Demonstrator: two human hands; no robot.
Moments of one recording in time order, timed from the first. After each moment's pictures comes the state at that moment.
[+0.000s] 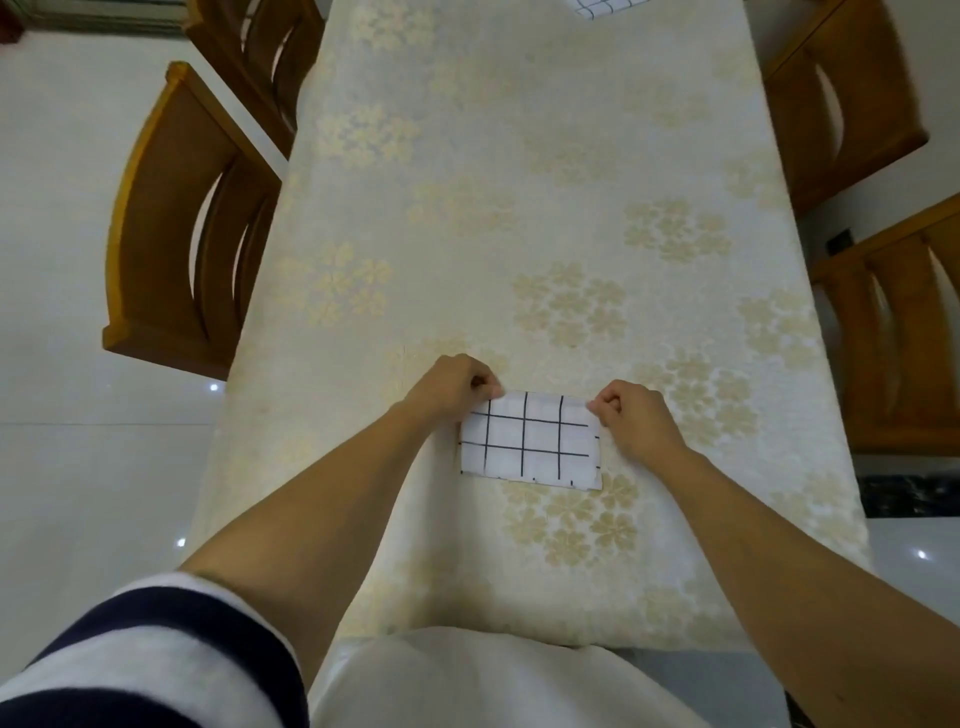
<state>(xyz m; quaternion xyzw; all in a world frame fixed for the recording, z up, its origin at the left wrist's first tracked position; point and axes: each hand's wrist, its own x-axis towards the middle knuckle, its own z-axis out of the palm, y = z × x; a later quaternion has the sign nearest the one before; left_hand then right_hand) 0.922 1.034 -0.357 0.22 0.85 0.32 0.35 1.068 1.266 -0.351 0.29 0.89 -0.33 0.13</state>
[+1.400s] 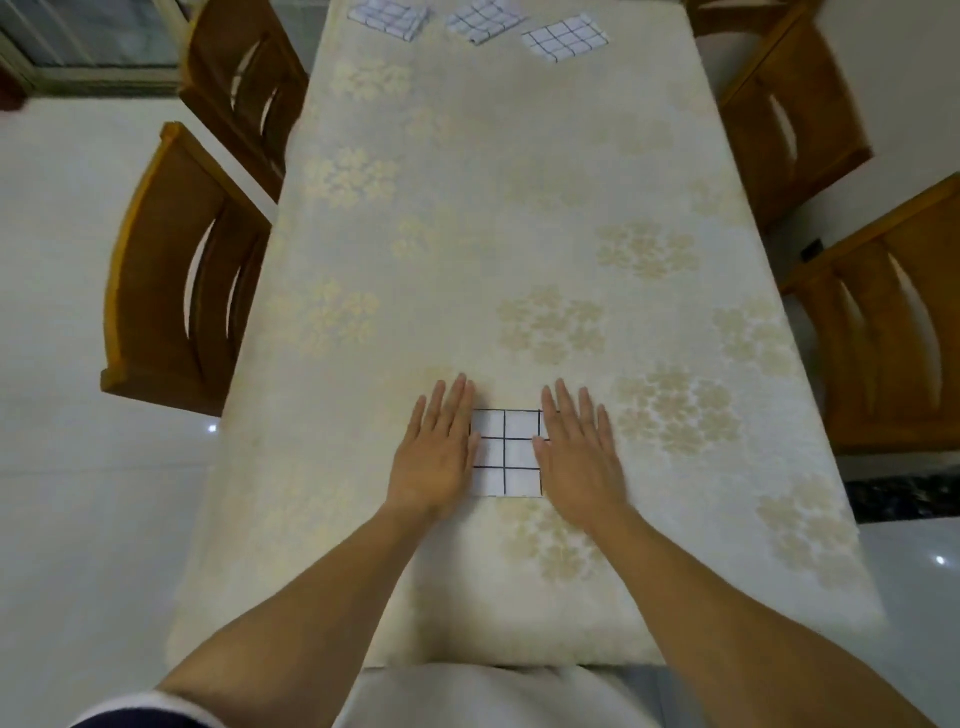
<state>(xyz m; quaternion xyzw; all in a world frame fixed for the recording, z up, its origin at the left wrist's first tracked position) 0.996 1.003 -0.378 0.33 0.93 0.14 0.11 1.092 1.197 -0.372 0.16 0.98 -0.07 0.10</state>
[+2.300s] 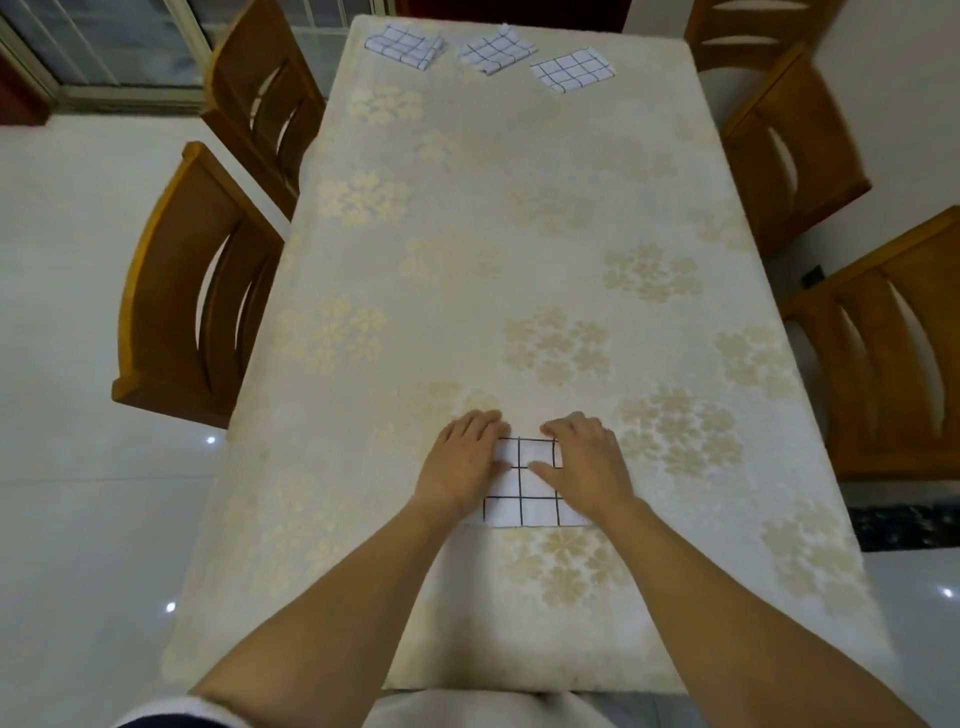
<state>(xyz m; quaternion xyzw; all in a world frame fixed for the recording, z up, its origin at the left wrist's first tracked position) 0.983 1.035 -0.380 0.36 0.90 0.15 0.19 1.068 1.219 -0.356 0.14 0.97 -0.16 0.11</state>
